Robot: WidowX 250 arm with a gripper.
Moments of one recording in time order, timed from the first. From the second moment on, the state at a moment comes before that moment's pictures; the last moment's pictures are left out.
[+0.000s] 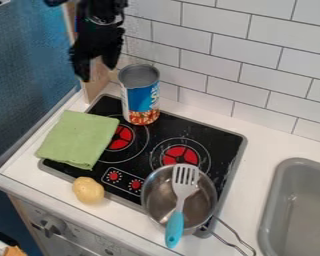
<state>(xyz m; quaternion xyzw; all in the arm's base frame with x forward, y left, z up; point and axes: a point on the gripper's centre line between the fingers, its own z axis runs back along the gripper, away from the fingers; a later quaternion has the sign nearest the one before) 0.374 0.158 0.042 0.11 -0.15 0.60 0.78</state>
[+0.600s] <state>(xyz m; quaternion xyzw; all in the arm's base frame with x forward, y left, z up) 0.400 0.151 0.019 0.07 -0.12 0.60 0.79</state>
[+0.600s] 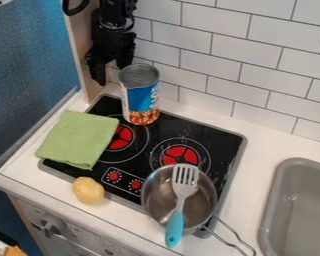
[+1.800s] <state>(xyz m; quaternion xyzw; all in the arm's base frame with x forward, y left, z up) 0.379 0.058 0.009 0.06 -0.08 0.52 0.85</state>
